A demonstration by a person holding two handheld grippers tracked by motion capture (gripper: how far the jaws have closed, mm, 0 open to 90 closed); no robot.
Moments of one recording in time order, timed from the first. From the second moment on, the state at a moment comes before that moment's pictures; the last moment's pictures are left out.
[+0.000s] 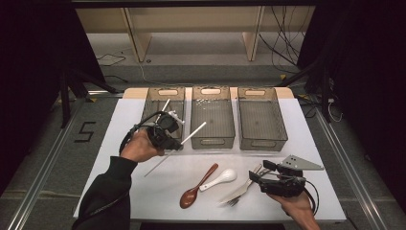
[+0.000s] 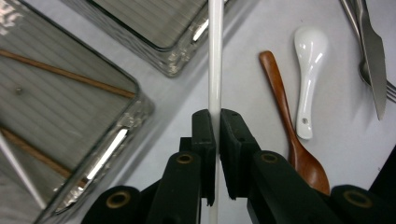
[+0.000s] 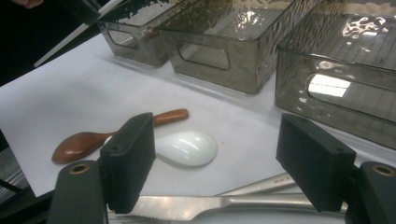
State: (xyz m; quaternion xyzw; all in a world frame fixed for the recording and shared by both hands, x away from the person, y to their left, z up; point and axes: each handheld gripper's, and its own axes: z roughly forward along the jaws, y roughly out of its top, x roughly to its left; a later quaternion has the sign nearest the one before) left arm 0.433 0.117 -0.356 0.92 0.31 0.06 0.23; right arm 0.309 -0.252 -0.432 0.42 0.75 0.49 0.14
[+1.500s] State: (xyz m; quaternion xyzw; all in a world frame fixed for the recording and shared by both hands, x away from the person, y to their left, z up) left arm 0.532 0.157 -0.319 0.87 0.39 0.15 0.27; right arm 0.309 -0.252 -0.433 0.42 0.75 0.50 0.14
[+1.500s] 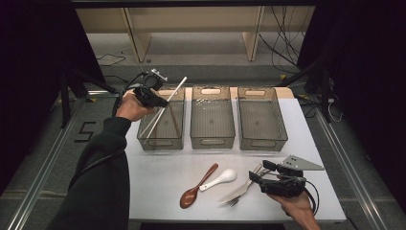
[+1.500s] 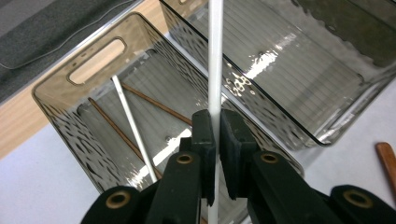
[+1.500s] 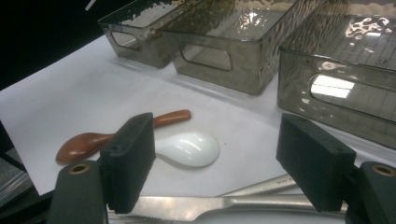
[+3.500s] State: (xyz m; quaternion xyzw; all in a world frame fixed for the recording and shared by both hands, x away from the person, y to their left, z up) left arm 0.528 0.171 -0.374 0.82 0.49 0.13 0.27; right arm 0.308 -0.252 -0.433 0.42 0.75 0.50 0.14
